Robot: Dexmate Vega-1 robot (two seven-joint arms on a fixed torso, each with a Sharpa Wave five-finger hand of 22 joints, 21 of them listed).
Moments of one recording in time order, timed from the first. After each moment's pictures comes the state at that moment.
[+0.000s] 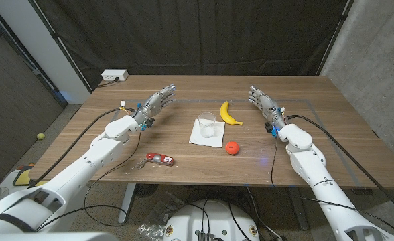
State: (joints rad) left arm 0.76 0.62 0.44 -1.28 -0.58 -0.28 -0.28; left_hand 0.36 -0.12 0.35 -0.07 0.22 -0.13 -0.07 0.21 0.20 -0.04 -0.04 0.20 0.20 -0.01 -0.01 0.19 0.19 0.06 0.05 0.25 0.20; right arm -1.02 -0.28 -0.09 -1.51 0.14 0.17 0.21; right_hand 0.28 0.04 0.28 -0.12 0.17 0.02 0.00 0.18 0.18 0.08 0.07 0.20 0.18 0.04 0.10 0.18 0.17 0.04 0.06 0.23 0.21
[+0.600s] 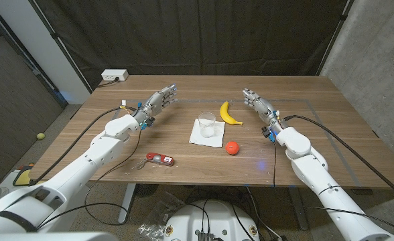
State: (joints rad) left arm 0.74 0.62 0.45 -1.27 -0.58 -0.28 -0.30; left_hand 0.34 -0.11 0.34 -0.06 0.23 -0.13 -0.07 0.21 0.20 -0.04 -0.04 0.20 0.20 -0.01 -0.01 0.19 0.19 0.05 0.04 0.25 0.21; right arm -1.07 -0.38 -0.18 -1.59 0.07 0.22 0.13; right_hand 0.29 0.01 0.26 -0.13 0.18 0.00 0.02 0.18 0.18 0.04 0.08 0.19 0.18 0.04 0.10 0.18 0.17 0.05 0.05 0.23 0.20
